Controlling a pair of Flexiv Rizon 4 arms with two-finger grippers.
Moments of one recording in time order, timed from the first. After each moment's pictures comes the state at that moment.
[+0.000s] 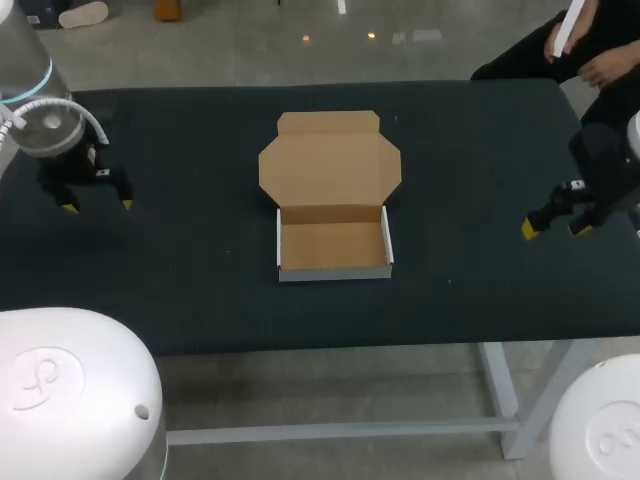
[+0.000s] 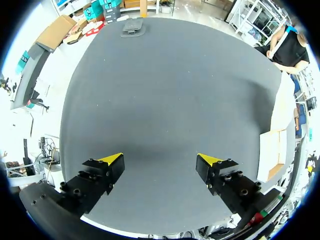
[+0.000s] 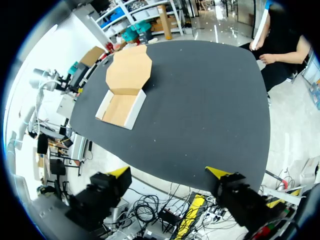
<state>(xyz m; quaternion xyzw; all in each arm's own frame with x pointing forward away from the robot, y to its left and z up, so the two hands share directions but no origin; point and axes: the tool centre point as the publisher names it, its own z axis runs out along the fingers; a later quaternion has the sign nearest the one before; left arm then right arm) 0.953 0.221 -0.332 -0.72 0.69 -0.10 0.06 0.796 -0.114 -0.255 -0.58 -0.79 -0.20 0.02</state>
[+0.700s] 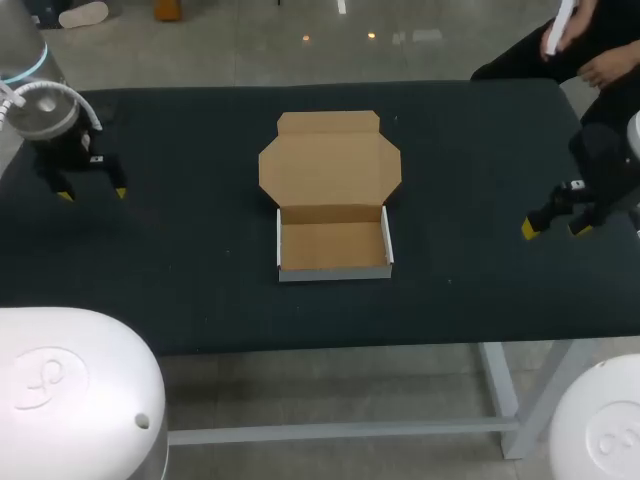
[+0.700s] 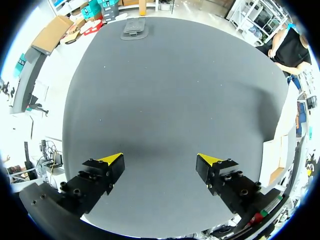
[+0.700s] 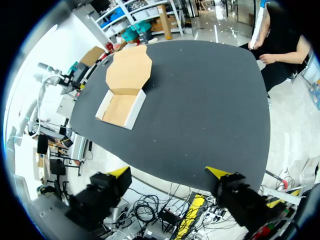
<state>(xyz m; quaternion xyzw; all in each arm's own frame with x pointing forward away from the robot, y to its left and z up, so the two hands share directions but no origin) 0.982 0.237 -0.334 -0.72 0.69 -0.09 0.05 0.796 -0.114 -0.255 -0.58 -0.79 -0.20 0.02</state>
